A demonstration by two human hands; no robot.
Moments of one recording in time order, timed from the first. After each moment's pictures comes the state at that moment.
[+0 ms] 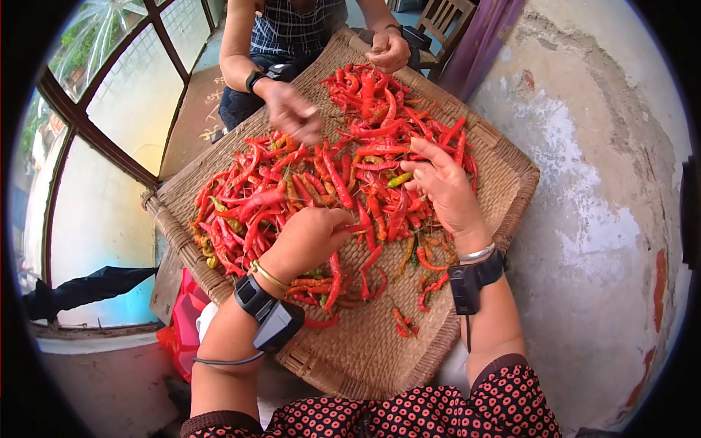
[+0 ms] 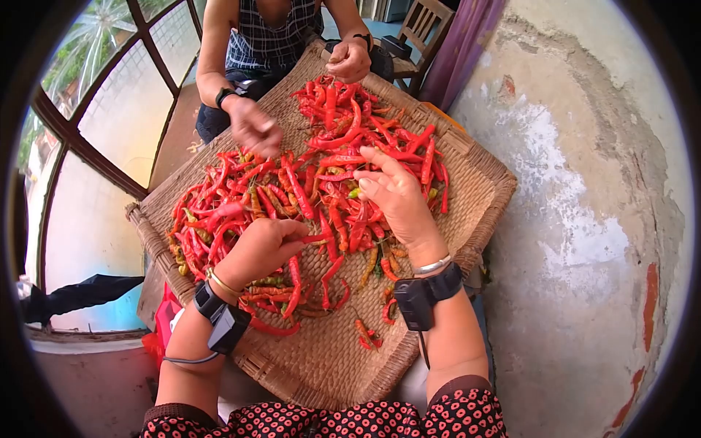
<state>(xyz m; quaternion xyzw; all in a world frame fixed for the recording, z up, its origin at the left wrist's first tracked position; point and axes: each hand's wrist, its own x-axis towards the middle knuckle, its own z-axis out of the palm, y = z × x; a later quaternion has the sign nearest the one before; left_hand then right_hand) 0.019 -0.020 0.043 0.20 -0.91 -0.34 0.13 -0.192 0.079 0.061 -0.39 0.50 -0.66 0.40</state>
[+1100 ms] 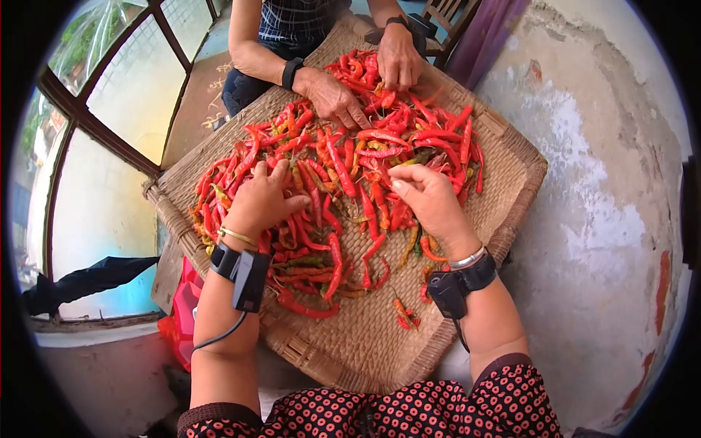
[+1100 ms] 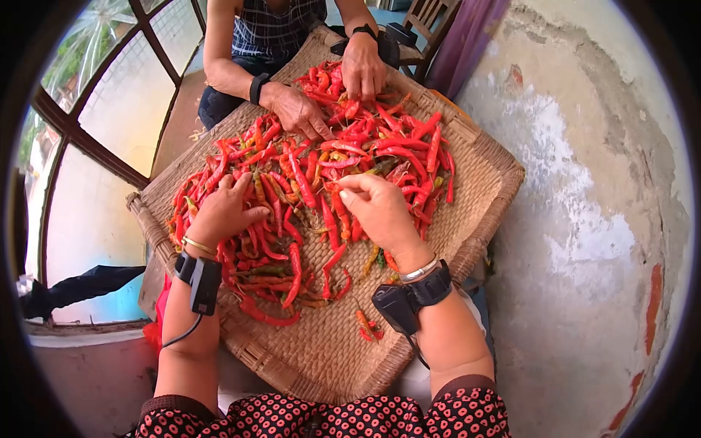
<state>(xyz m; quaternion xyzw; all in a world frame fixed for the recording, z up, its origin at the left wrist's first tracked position) 0.052 -0.073 0.025 0.40 -0.91 -0.10 0.03 -0.175 0.081 0.029 -0.44 0.64 -0.54 0.34</state>
